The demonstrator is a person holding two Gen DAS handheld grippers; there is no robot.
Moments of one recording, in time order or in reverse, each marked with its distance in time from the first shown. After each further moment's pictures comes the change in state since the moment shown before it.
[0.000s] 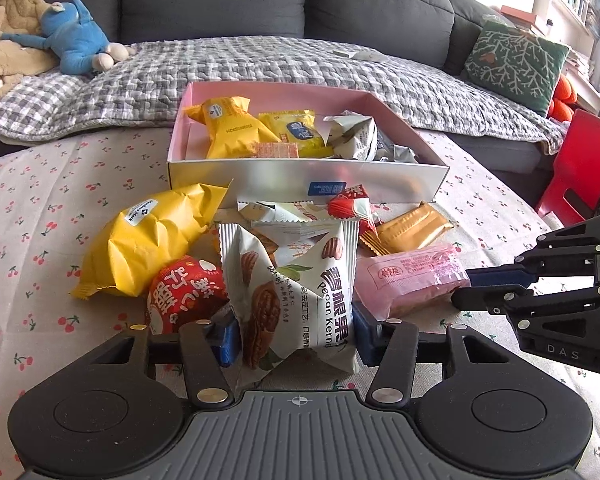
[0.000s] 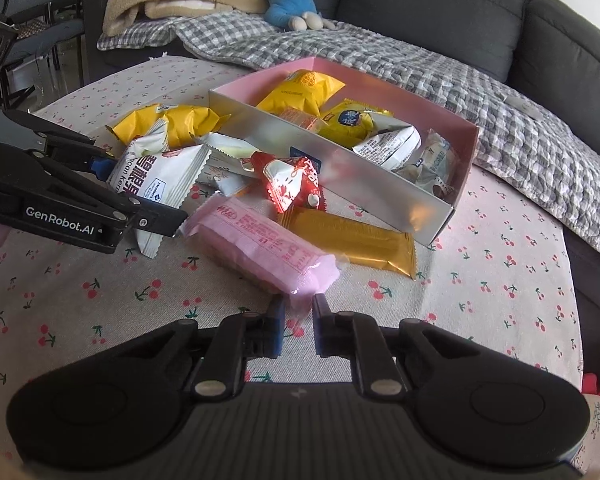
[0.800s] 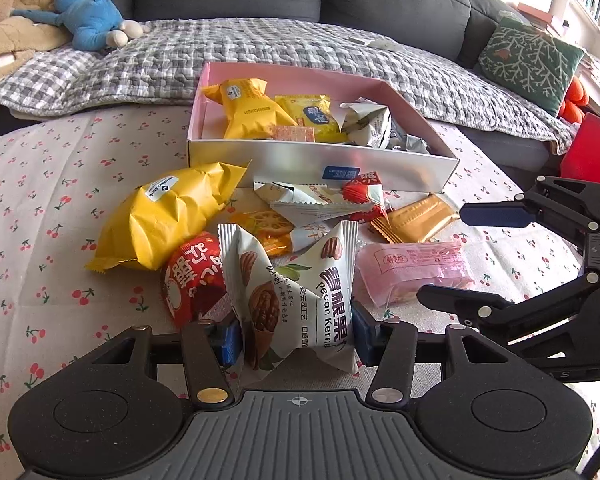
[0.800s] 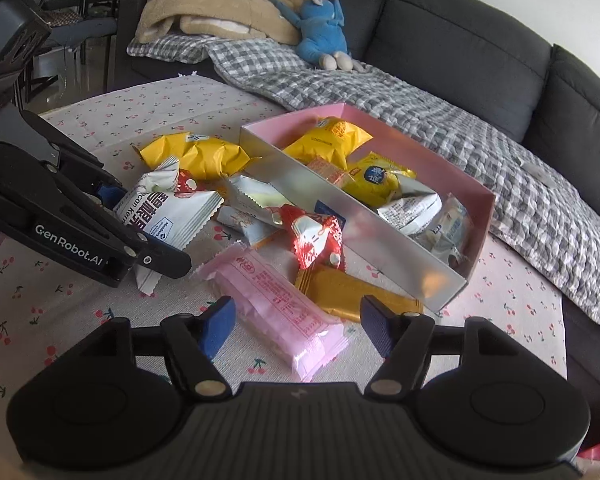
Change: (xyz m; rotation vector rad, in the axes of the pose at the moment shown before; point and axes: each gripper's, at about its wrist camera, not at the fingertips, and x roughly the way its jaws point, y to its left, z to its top) left arm -0.007 0.008 -0.001 -0.045 0.057 0.011; right arm 0.000 0.020 0.017 -0.149 -0.110 -0.010
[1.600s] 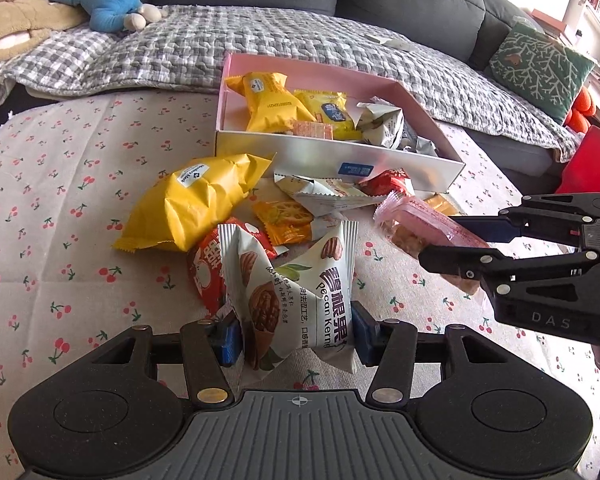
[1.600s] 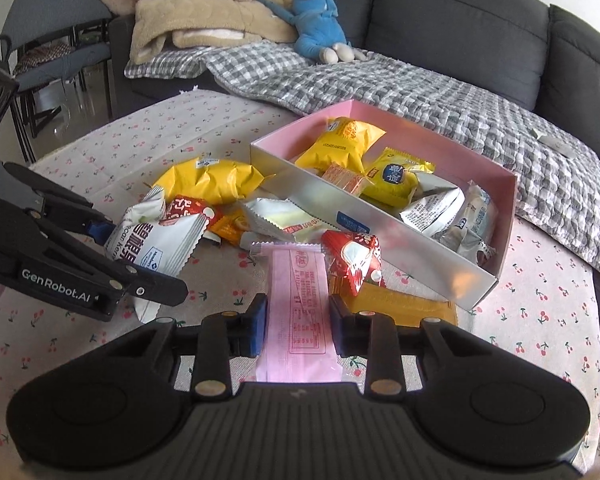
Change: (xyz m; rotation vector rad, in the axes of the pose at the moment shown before) left arm -0.020 0.012 0.002 -0.053 0.037 -0.005; right arm -0.001 -0.007 0.017 0.159 0.027 0.096
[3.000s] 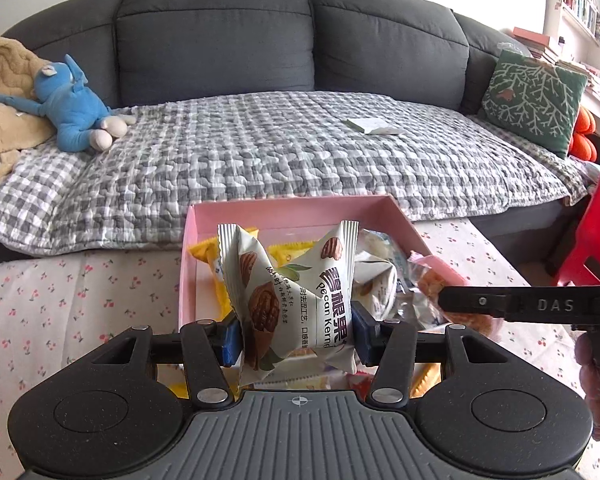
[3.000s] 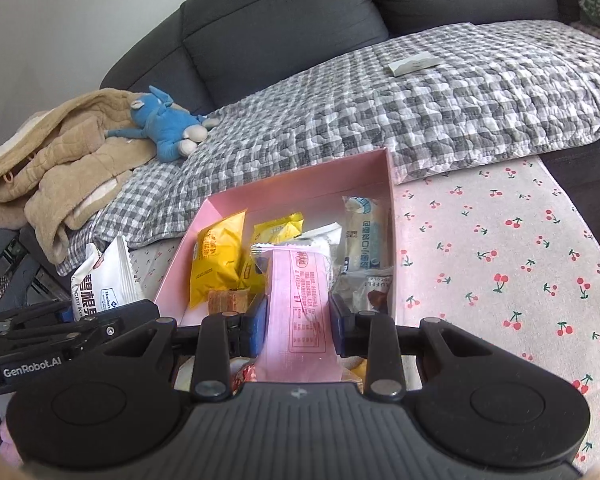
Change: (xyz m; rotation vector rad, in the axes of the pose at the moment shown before) left arm 0.028 -0.035 0.129 0.124 -0.165 0.058; right arm 0.005 -0.119 0.020 0.675 -0.120 0.014
